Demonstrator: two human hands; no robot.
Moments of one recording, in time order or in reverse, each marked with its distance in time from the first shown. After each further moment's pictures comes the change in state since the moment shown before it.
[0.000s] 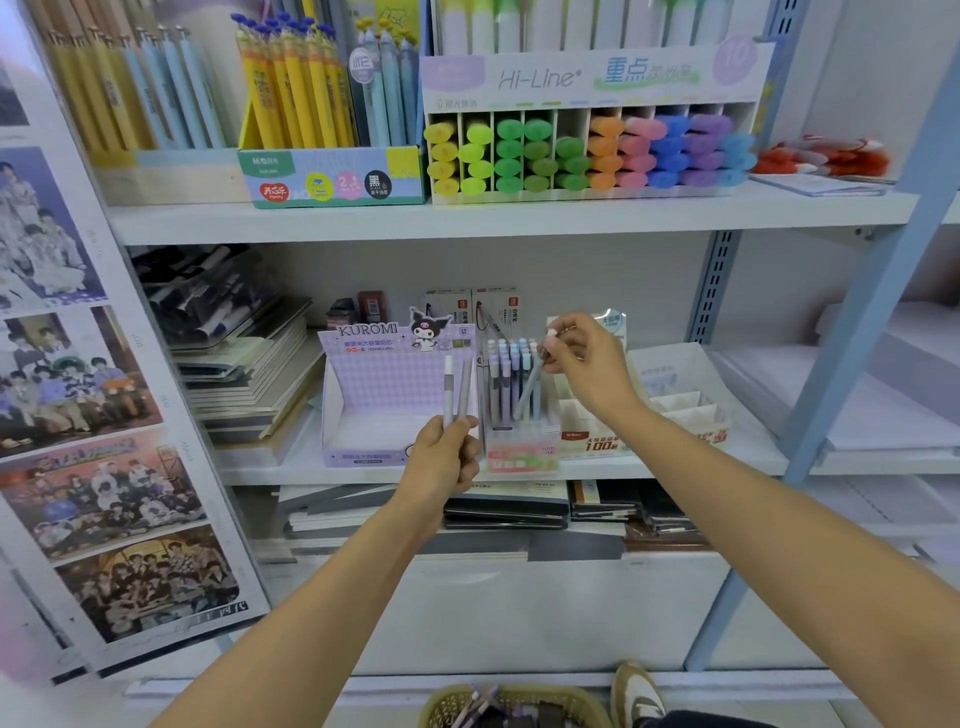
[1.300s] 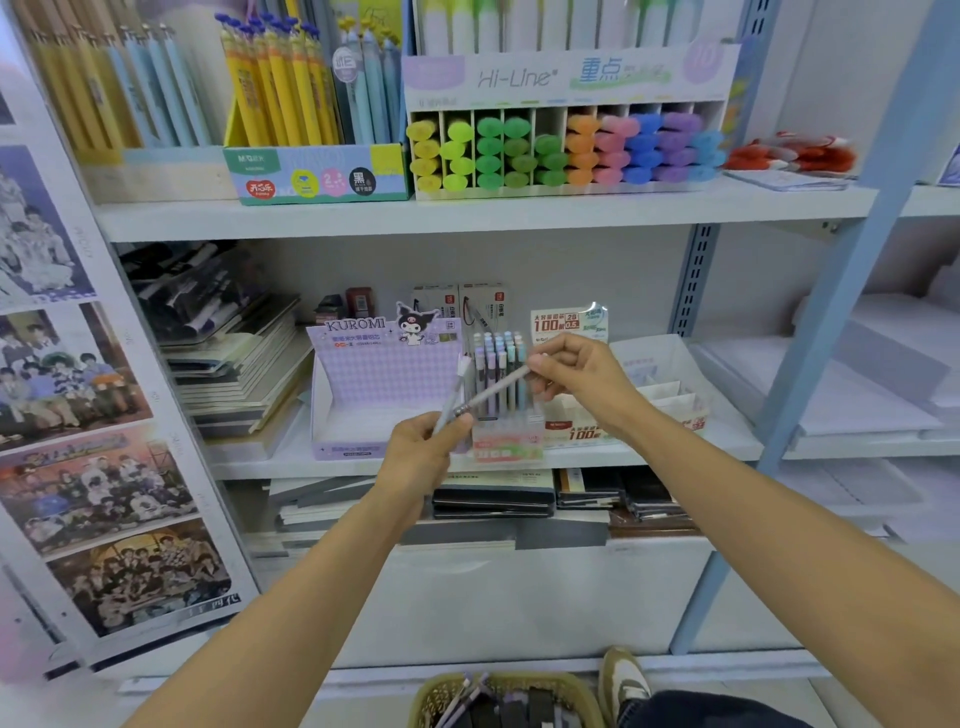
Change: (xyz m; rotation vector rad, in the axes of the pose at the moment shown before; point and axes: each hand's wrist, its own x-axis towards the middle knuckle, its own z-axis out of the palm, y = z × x) left_hand -0.005 -0.001 -0.007 0.142 0.025 0.057; right_hand -0.027 -0.001 -0.022 0.344 -0.292 0.132
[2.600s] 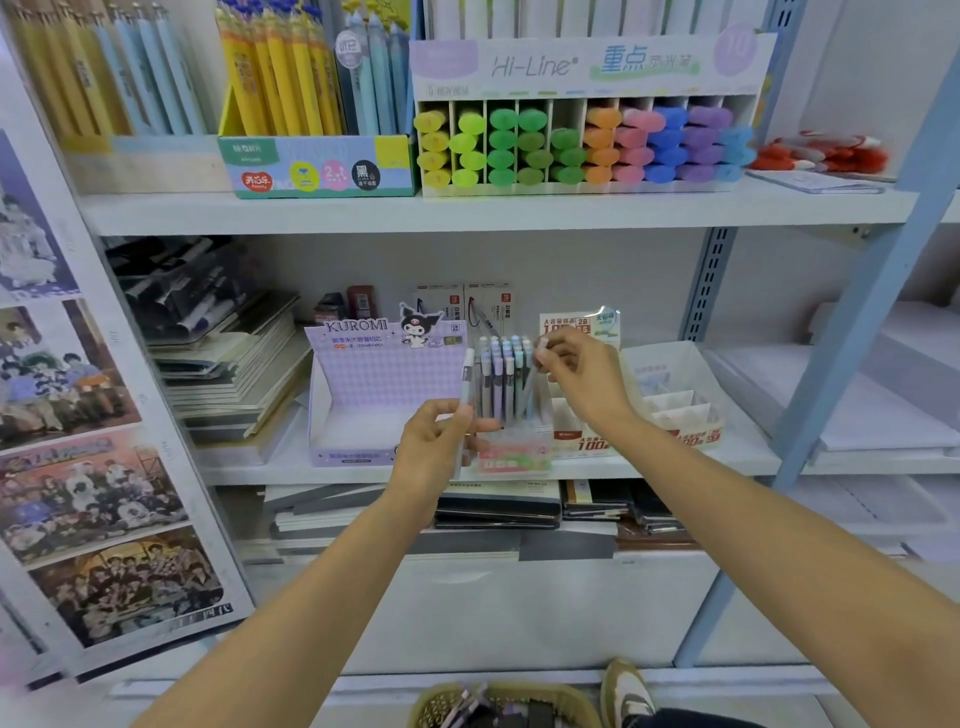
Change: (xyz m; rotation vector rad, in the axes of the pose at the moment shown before) left_hand 0.017 0.000 0.010 -0.036 -0.004 0.101; right_hand 0.031 0.017 0.008 -0.594 0.290 -0.131
